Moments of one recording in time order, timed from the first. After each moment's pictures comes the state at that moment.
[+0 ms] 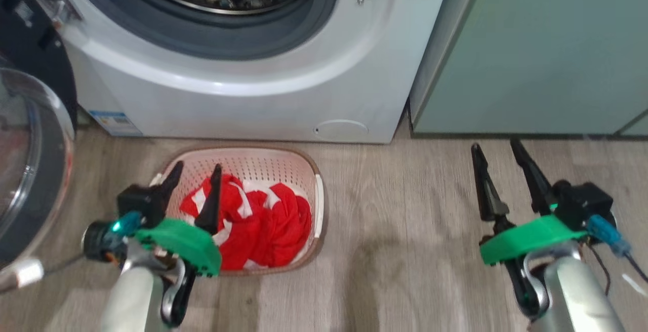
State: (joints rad) left arm -0.15 0.10 -0.13 0.23 -0.23 -0.05 -0.12; right arm -0.13 -0.05 0.02 0.24 0.20 0.13 -0.25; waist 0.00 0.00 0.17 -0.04
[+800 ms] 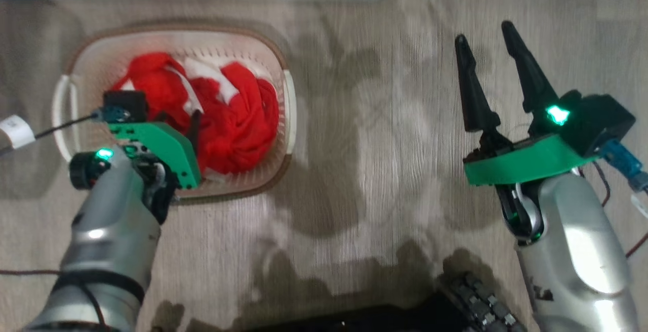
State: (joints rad) left arm -0.76 0.09 -0.15 1.07 -0.32 -0.12 -0.08; right arm -0.38 -0.05 0.11 0.11 0.22 0.13 -0.25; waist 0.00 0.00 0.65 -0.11
